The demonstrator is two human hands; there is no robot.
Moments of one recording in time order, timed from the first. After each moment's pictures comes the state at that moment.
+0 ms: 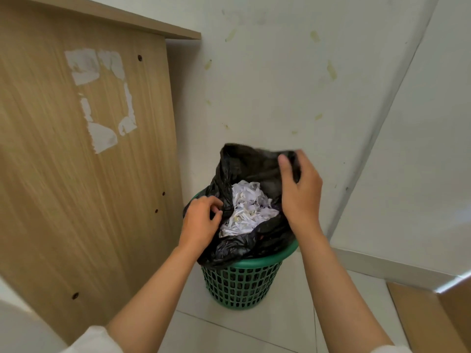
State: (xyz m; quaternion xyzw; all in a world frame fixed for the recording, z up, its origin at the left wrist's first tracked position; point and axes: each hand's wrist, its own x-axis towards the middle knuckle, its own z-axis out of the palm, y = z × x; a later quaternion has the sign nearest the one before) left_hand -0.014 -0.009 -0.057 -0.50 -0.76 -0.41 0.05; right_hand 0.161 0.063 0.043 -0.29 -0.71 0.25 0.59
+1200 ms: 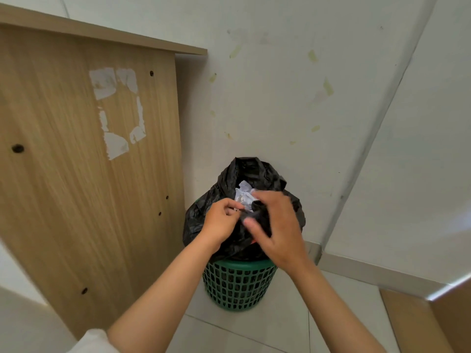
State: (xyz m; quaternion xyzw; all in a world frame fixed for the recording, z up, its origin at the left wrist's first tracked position) left_hand 0.033 -0.007 -0.013 -0.38 -0.69 -0.56 -0.27; right_hand 0.178 0.044 -0.006 -0.17 -0.87 0.11 0.45
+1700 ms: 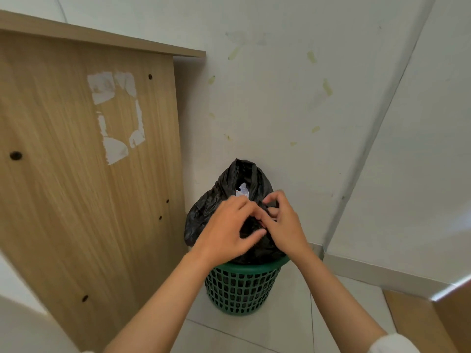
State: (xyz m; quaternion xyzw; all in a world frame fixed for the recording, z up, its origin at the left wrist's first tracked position) left_hand 0.043 -0.035 0.007 -0.71 -0.60 -0.35 0.10; right_hand 0.167 0.067 -0.008 -0.29 -0.78 0.41 0.38
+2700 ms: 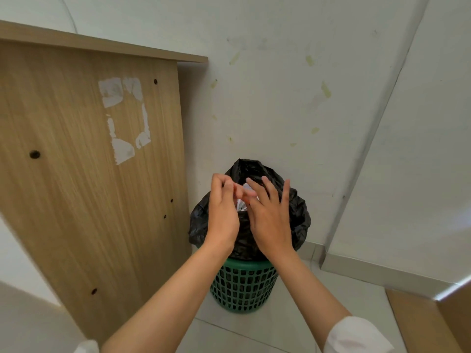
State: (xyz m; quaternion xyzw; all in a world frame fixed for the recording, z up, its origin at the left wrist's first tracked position) left_hand 0.073 -0.035 0.039 -0.35 -0.52 -0.76 -0.19; right_hand 0.142 0.051 -0.013 -0.28 -0.87 -0.10 0.38
